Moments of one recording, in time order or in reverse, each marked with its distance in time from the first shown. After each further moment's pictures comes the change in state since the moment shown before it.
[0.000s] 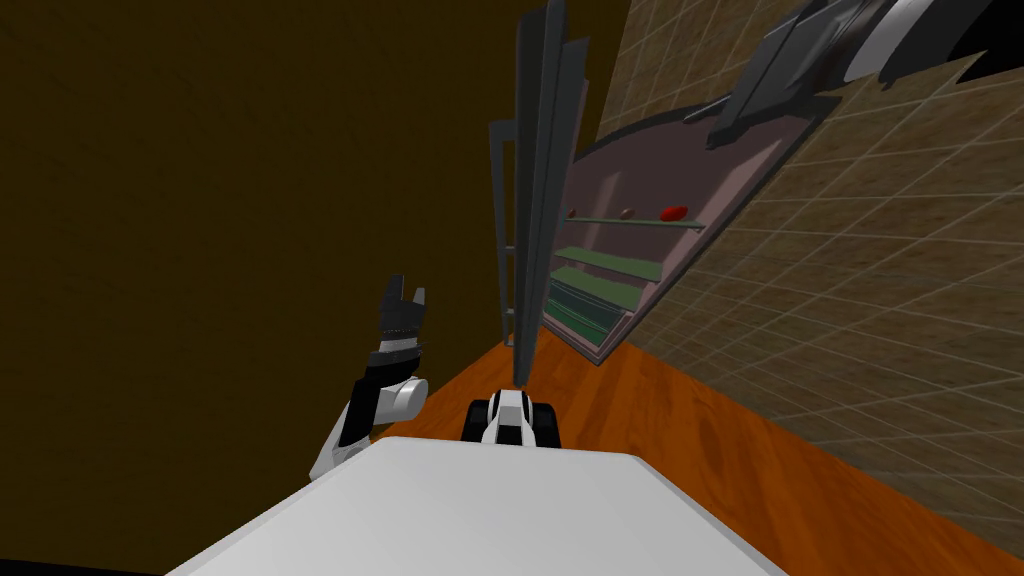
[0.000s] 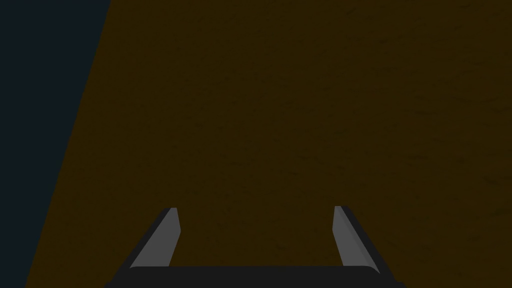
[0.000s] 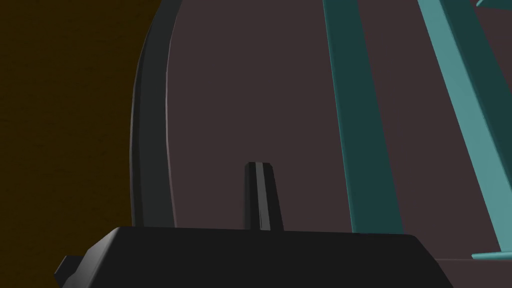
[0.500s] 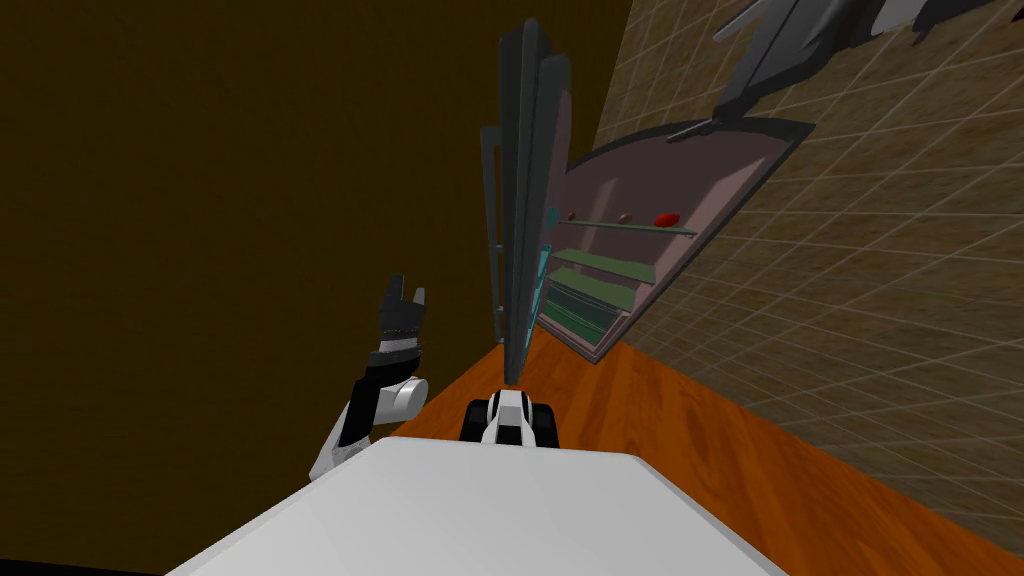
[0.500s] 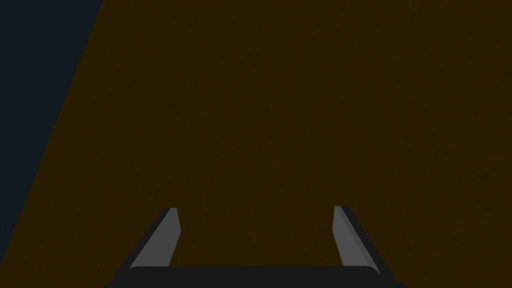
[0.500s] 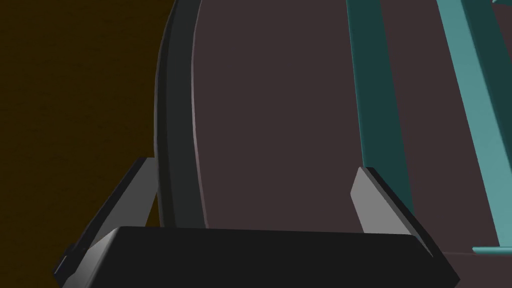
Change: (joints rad) left arm 0.000 0.001 0.001 0.000 0.000 0.000 0.000; right arm -0.020 -0.077 -0.025 0.074 0.000 -0.047 -0.038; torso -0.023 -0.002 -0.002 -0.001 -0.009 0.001
